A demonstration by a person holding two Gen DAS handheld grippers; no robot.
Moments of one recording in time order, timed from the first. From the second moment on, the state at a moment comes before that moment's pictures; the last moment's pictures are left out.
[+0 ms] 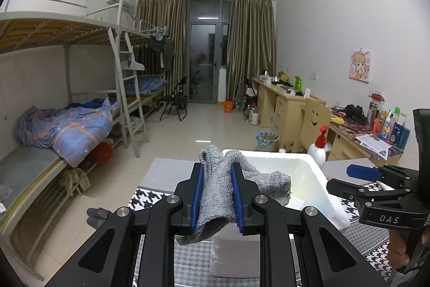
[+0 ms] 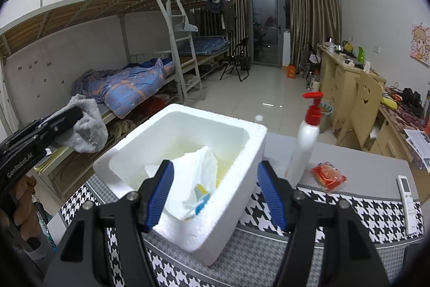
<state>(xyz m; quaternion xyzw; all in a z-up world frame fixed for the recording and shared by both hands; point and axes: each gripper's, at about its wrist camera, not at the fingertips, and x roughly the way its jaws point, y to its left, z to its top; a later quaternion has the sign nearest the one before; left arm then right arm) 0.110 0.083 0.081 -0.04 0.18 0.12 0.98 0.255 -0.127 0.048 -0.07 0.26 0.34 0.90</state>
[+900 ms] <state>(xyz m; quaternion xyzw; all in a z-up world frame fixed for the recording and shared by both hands) 0.142 0.051 0.075 -0.03 0.20 0.07 0.98 0.252 -0.171 0.041 -0.06 0.26 0.31 0.91</state>
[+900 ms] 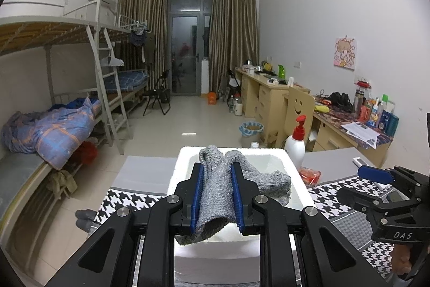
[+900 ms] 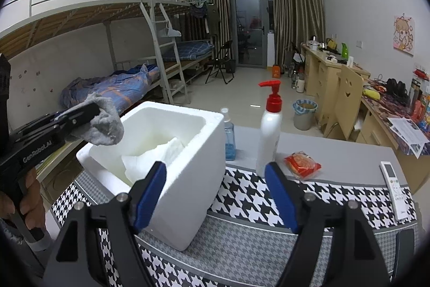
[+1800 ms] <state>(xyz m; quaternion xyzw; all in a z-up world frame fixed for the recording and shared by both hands) 0.158 0.038 0.069 -0.03 0.20 0.07 0.98 0.251 -0.200 0.035 -0.04 0.26 0.29 0.92</state>
